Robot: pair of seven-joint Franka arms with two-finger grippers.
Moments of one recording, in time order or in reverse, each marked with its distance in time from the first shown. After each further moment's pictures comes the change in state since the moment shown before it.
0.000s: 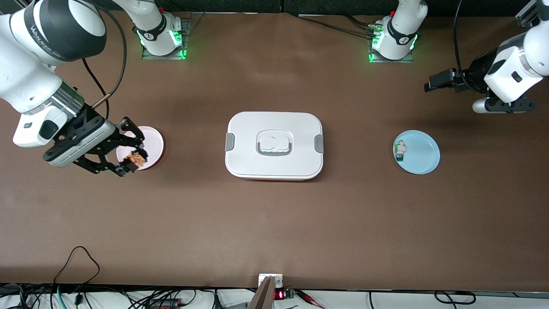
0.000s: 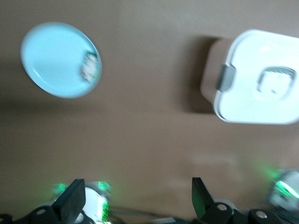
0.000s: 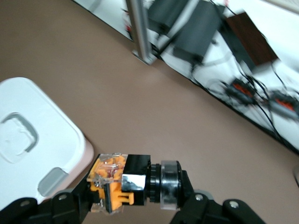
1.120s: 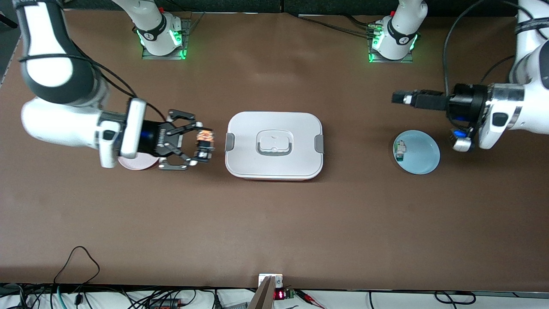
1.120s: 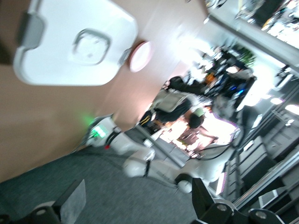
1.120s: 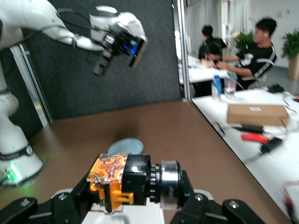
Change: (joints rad) left arm 0.046 0.214 -0.044 -0.005 -0.849 0.104 -0.132; right arm 0.076 0.164 0.005 -0.027 1.062 -0.213 -1.095
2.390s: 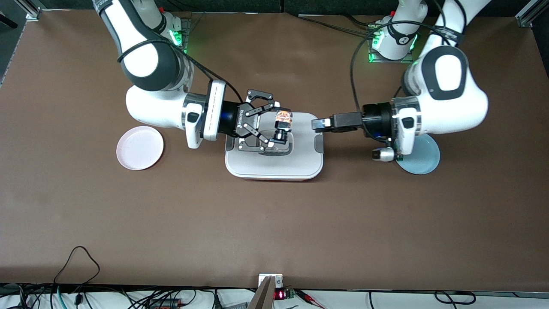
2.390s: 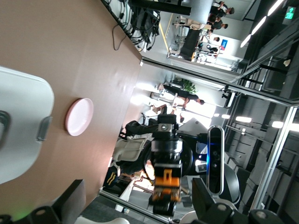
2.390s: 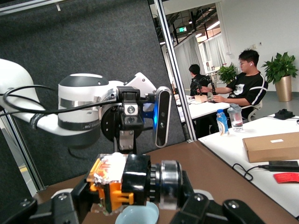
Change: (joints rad) left arm -0.067 0.042 -0.311 -0.128 -0.290 0.641 0.390; right arm 0.277 0.044 0.021 0.057 0.348 0.294 0.011
